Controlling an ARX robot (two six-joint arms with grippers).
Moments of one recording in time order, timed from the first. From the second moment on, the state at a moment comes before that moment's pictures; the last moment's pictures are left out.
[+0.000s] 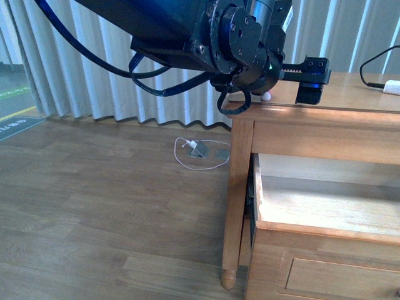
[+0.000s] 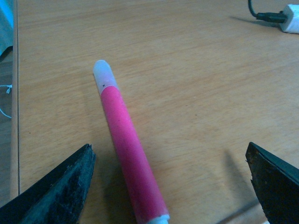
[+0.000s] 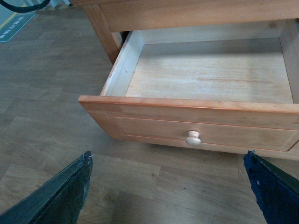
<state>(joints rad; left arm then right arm) -0.53 2.35 2.01 0.11 0.01 0.01 -0.14 0.42 0.38 -0.40 -0.31 0.09</state>
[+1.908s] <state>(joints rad) -0.49 1.94 1.44 0.28 0.50 0.27 -0.14 0.42 0.38 -0.40 -0.31 0.09</state>
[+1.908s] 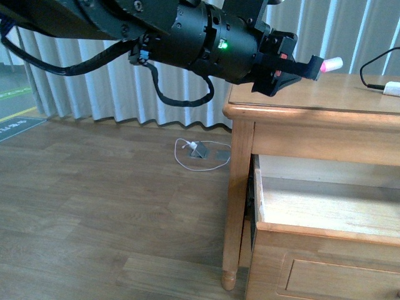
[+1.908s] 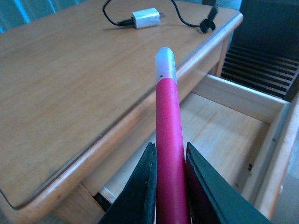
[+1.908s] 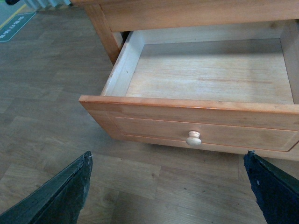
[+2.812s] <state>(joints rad) -0.60 2.20 1.51 0.32 0.31 0.25 -0.14 0.42 0.38 -0.40 -0.31 0.09</state>
